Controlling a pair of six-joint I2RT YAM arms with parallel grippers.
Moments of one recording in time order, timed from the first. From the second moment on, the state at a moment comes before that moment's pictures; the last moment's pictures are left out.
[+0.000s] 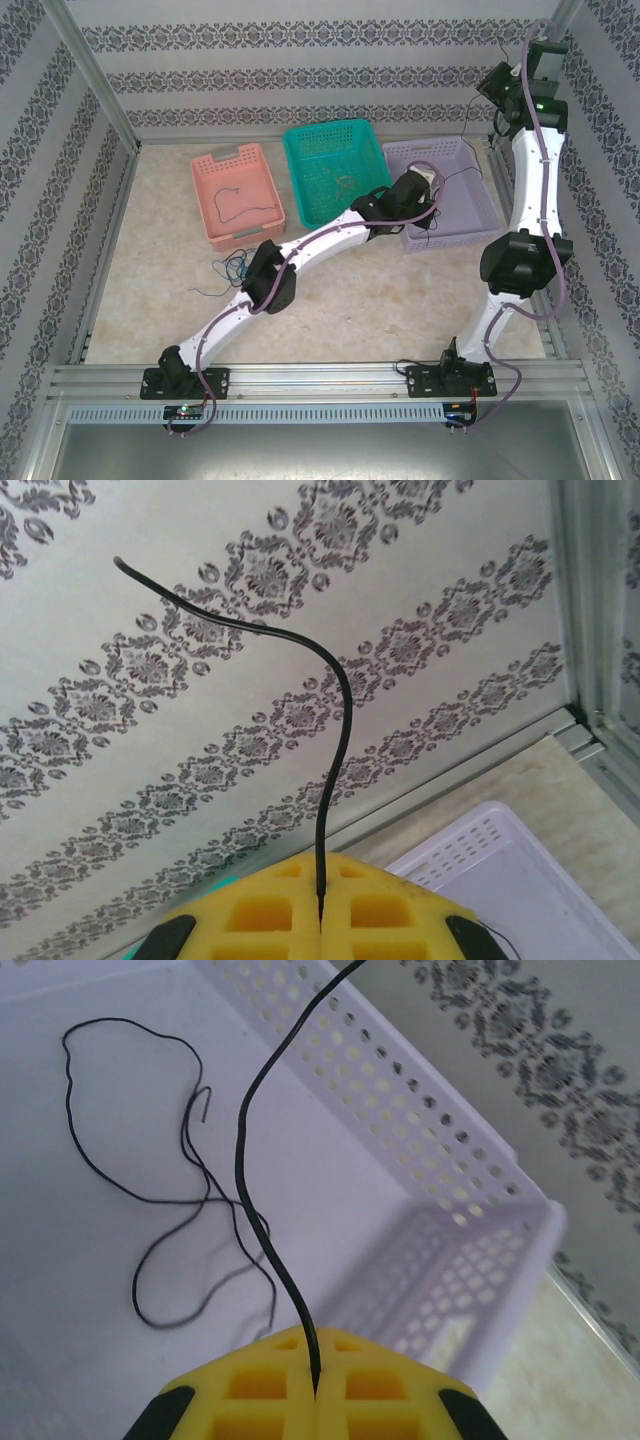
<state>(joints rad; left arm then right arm) -0.89 2.68 2.61 -0.45 0.00 -0.48 -0.21 1.95 2.25 -0.70 -0.18 0.53</state>
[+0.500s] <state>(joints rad) -0.89 2.80 2.70 -0.38 -0.04 -0.52 -0.21 1.95 1.94 -0.67 -0.24 0.53</state>
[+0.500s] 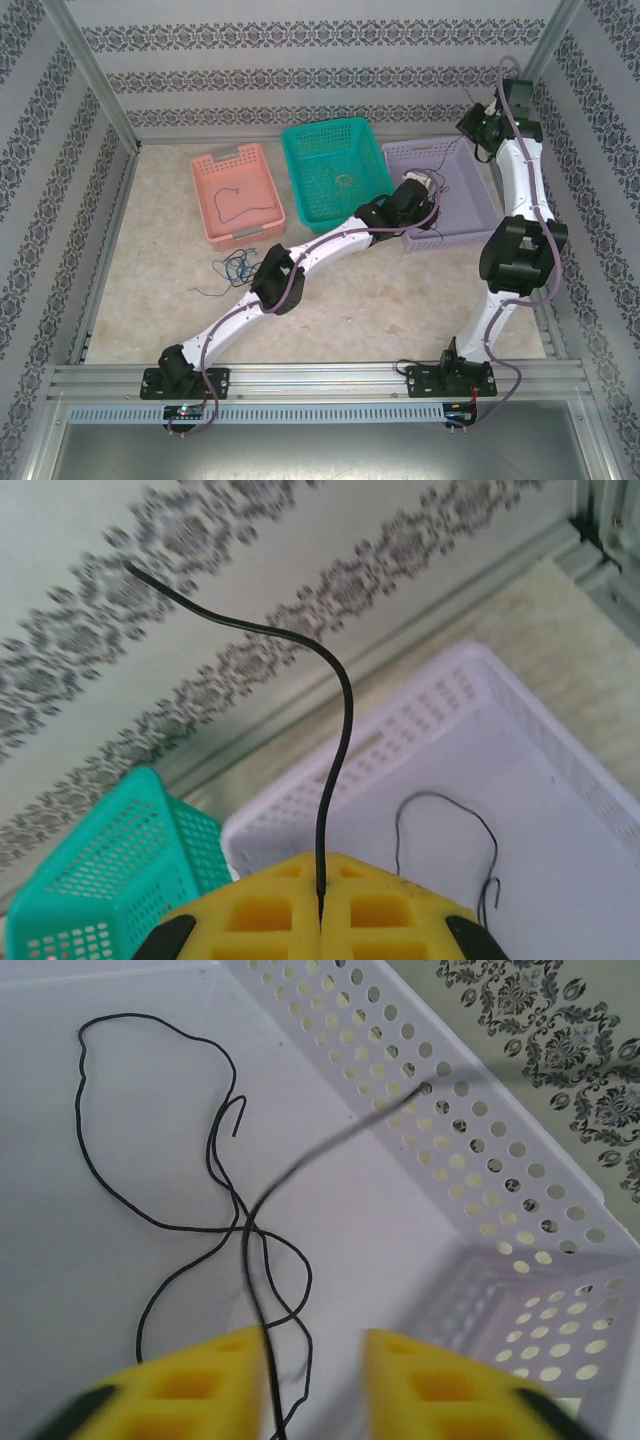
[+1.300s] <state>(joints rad) -0.89 2.49 2.70 -0.49 0.04 -0.48 -0.21 2.21 2.13 -0.78 -0.20 0.57</state>
